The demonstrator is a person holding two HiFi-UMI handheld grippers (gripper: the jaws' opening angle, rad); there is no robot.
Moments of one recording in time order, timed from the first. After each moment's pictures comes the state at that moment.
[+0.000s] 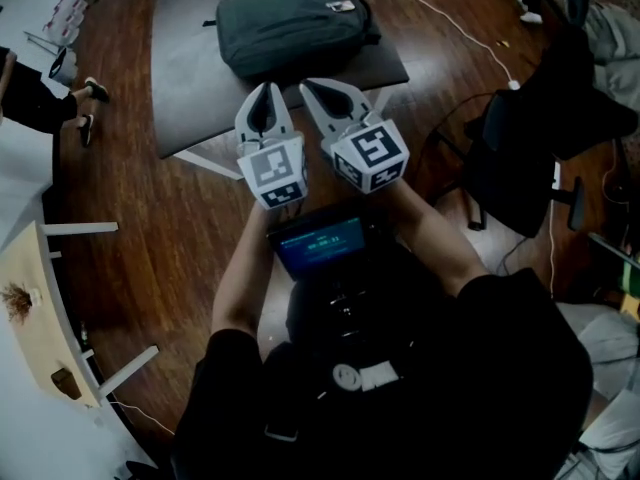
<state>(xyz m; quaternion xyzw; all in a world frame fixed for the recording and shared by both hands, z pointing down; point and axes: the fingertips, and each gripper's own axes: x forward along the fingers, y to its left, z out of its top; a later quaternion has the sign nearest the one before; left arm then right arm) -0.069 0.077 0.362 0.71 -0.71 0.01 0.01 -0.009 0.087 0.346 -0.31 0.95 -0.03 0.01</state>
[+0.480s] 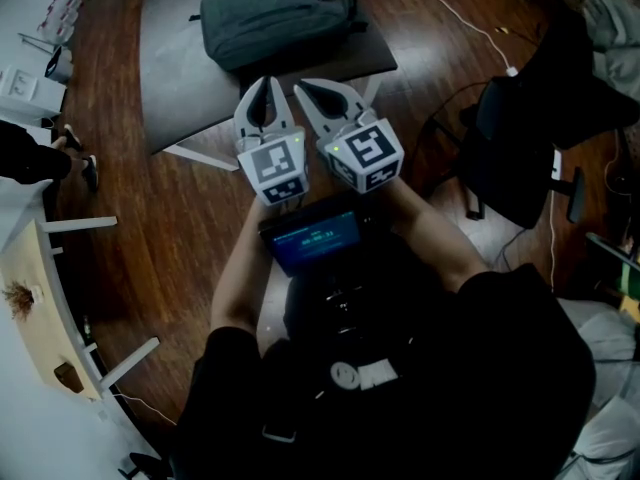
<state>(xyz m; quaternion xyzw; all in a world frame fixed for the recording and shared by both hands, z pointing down) -0.019 0.076 0.369 0.71 -0.71 0.04 0.01 0.032 0.094 0.362 -0.31 0.95 -0.05 0.00</state>
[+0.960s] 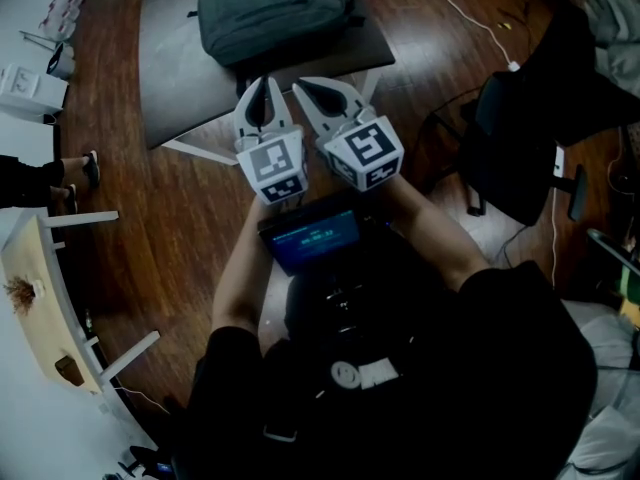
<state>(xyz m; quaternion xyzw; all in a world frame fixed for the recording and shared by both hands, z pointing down) 0.000 0.081 0.371 0.70 -0.71 0.04 0.02 0.053 0.098 0.360 -0.30 0.95 -0.05 0.00</state>
